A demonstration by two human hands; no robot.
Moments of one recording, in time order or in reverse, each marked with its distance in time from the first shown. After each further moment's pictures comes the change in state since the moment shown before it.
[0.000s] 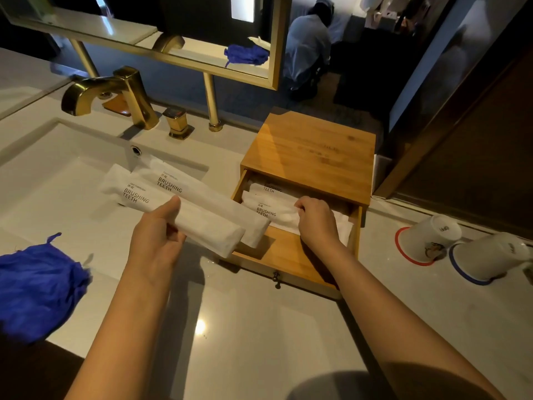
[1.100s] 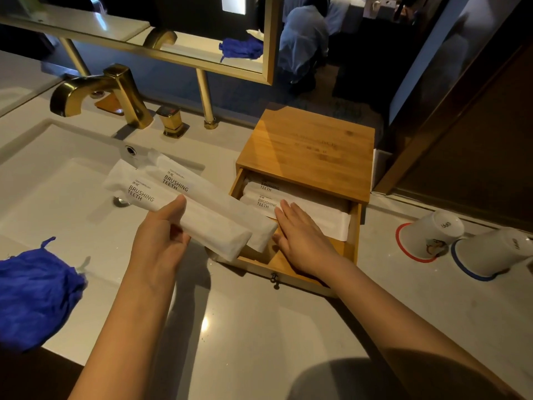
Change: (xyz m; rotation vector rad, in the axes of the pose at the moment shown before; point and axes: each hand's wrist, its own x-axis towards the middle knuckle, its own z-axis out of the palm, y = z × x) left_hand -0.008 -0.008 0.010 0.026 -0.048 -0.017; right_hand -0.029 0.004 0.002 -0.151 -0.374 -0.293
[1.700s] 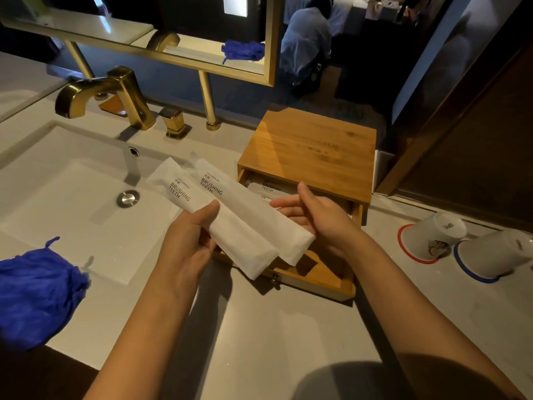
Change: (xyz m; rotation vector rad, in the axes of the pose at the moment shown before) left_hand -0.022 -0.020 0.016 0.143 -0.098 -0.084; right_hand -0.014 -0.016 -0.067 1.106 -0.069 0.166
